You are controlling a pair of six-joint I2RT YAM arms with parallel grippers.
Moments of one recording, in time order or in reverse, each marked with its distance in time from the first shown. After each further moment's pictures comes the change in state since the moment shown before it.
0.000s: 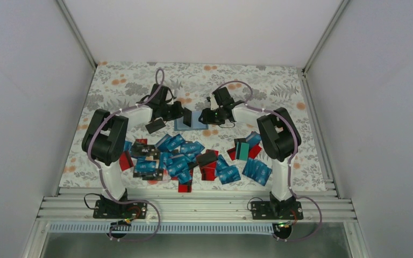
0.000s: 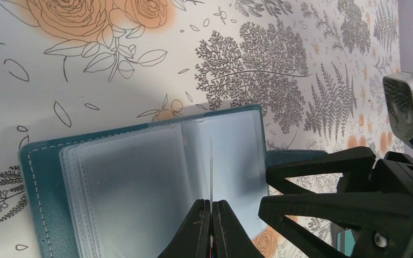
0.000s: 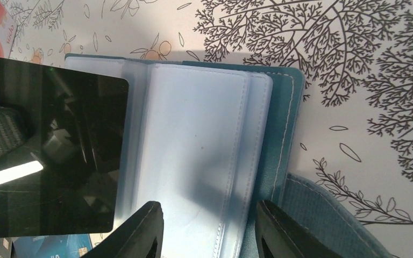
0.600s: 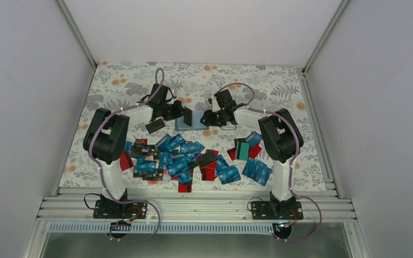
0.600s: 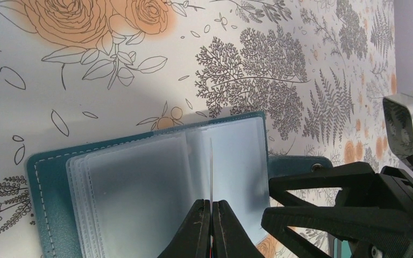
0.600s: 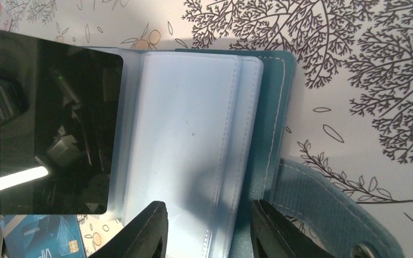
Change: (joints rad) left arm 0.003 0.026 0.010 0.020 0.010 -0.017; right arm -0.003 -0.025 -0.059 0.041 0.011 -0.004
